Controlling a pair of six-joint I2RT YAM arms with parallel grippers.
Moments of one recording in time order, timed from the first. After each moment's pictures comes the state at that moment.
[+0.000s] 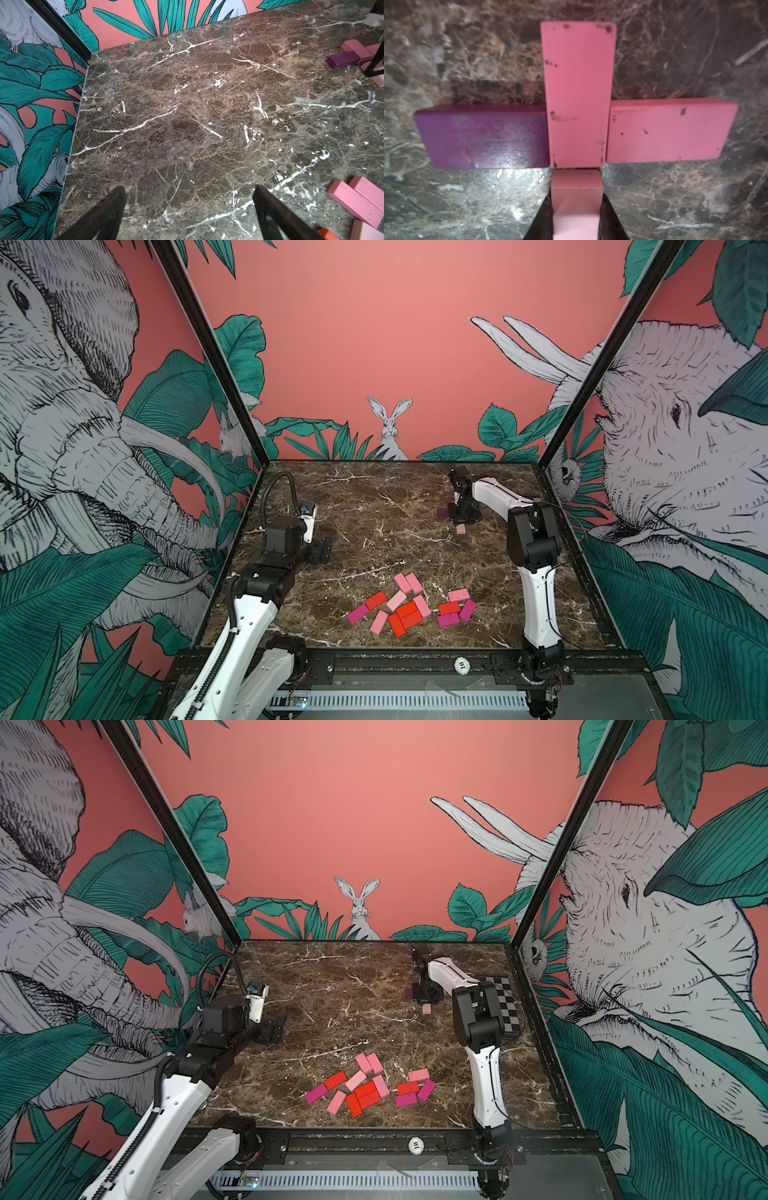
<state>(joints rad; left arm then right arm) -0.21 0.81 0.76 -0.58 -0.06 0.10 0.30 2.25 1.81 -1.00 0.06 0.26</state>
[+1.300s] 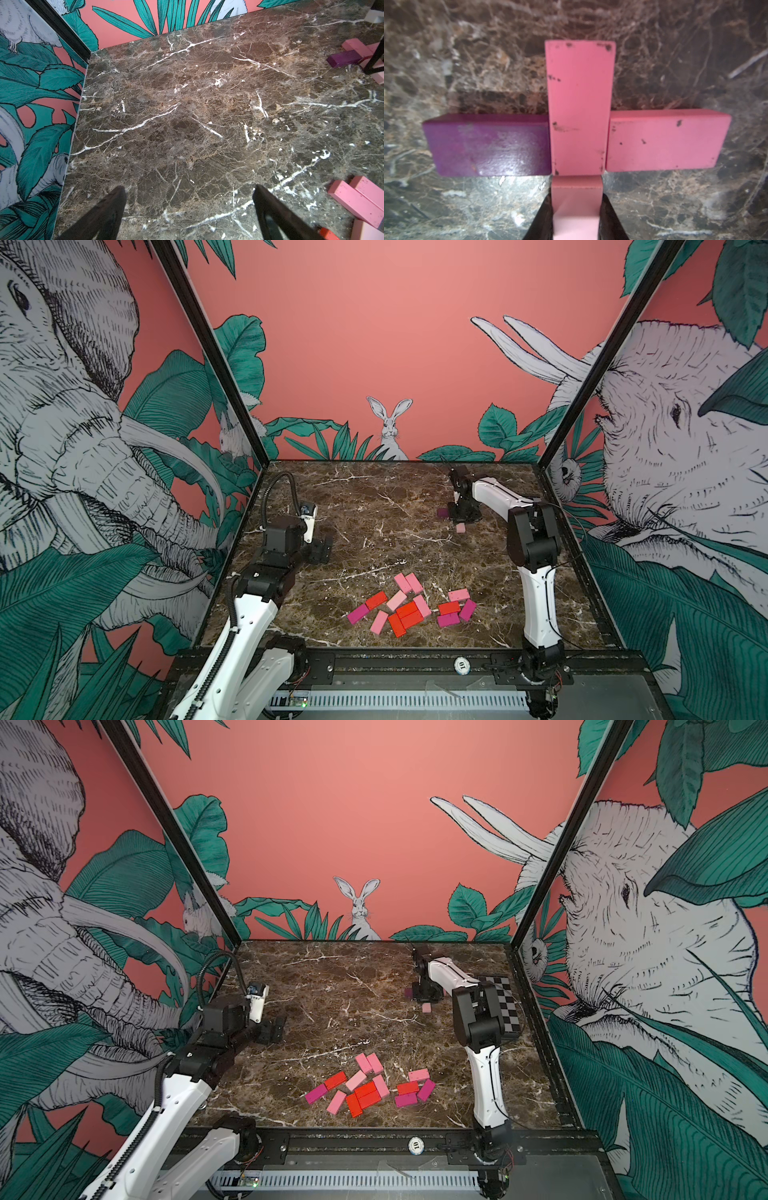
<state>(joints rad) -0.21 0.81 0.76 -0.58 -0.06 0.10 0.30 2.25 1.81 -0.98 0.07 0.26</state>
